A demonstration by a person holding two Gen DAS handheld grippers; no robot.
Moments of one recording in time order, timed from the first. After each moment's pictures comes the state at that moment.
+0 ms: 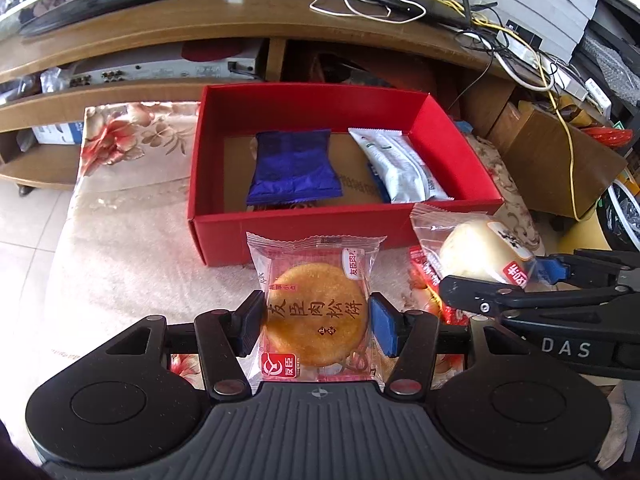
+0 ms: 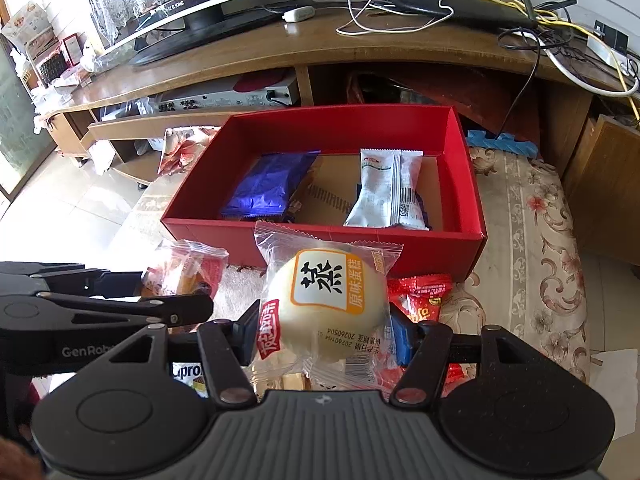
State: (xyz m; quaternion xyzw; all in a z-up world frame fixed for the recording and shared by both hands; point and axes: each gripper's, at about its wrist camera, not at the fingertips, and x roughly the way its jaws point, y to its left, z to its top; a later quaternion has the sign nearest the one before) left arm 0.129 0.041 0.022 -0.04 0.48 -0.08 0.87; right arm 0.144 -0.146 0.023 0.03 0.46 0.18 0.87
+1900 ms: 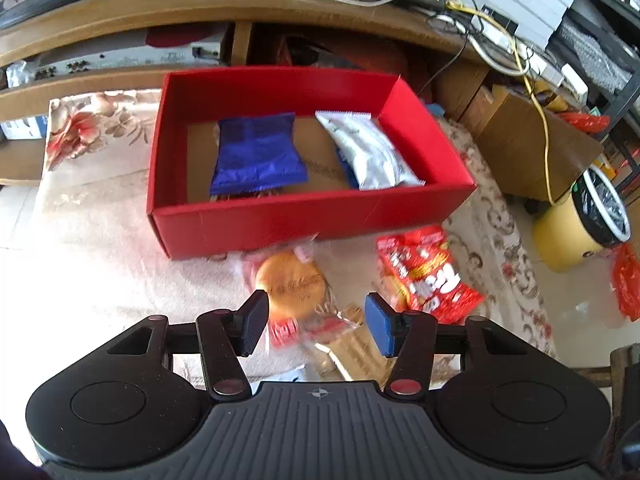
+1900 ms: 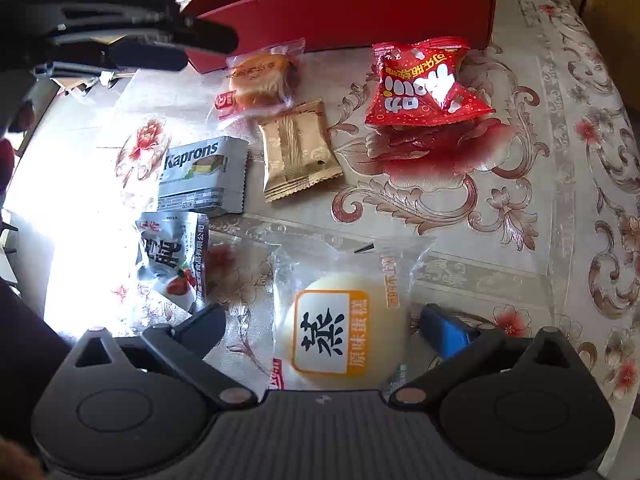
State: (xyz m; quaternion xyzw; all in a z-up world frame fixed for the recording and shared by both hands) left arm 0.131 0.033 0.012 -0.04 0.50 -0.12 0.86; right arm 0.050 -0.154 -0.060 0.05 0.60 0.20 0.78
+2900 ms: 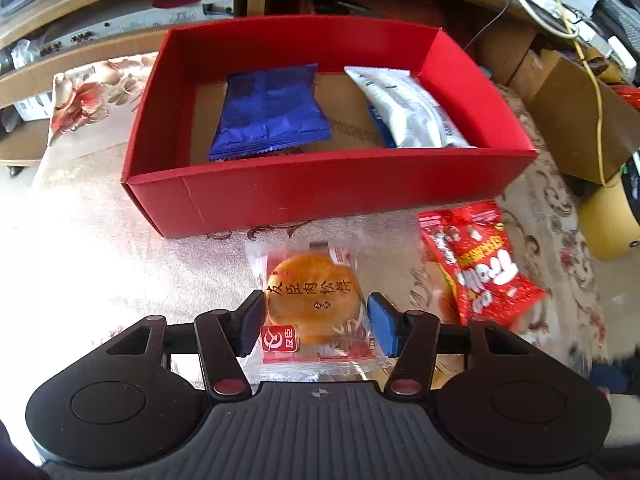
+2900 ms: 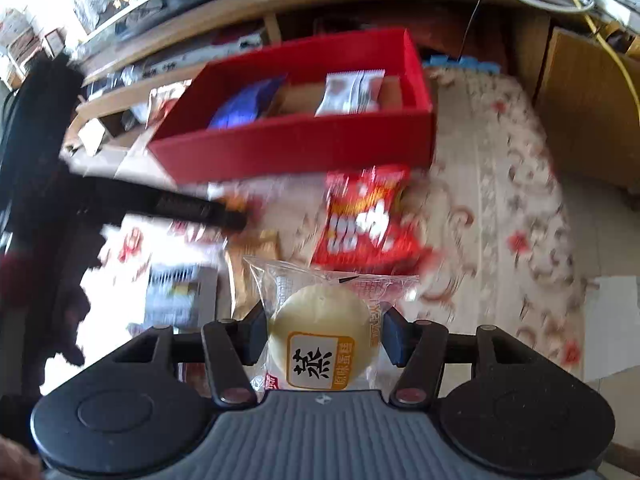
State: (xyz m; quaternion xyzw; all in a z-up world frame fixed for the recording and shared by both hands) left arm 0.147 0.016 -0.021 -0.02 0.53 -0.07 0.84; right arm 0.088 -0.181 -0.005 0.06 0.51 0.15 0.85
